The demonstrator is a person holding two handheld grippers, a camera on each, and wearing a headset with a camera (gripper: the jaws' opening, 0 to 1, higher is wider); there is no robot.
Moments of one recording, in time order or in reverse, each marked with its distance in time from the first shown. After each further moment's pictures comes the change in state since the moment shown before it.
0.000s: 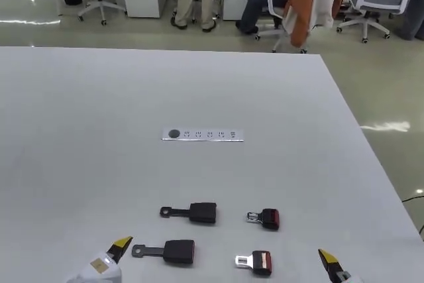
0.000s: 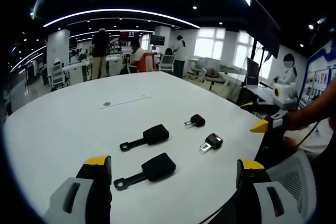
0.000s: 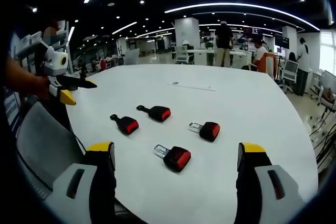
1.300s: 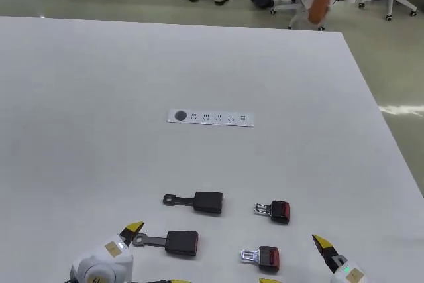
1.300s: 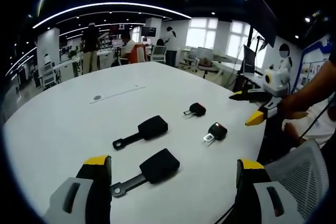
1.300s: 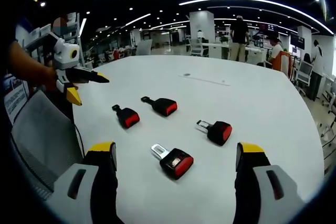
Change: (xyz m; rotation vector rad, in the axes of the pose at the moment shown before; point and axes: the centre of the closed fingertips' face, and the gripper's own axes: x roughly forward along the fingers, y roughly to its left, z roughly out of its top) left arm 0.038 -0.002 -0.010 0.051 0.088 -0.067; right arm 0.046 0.005 -0.002 -0.060 0.072 0.121
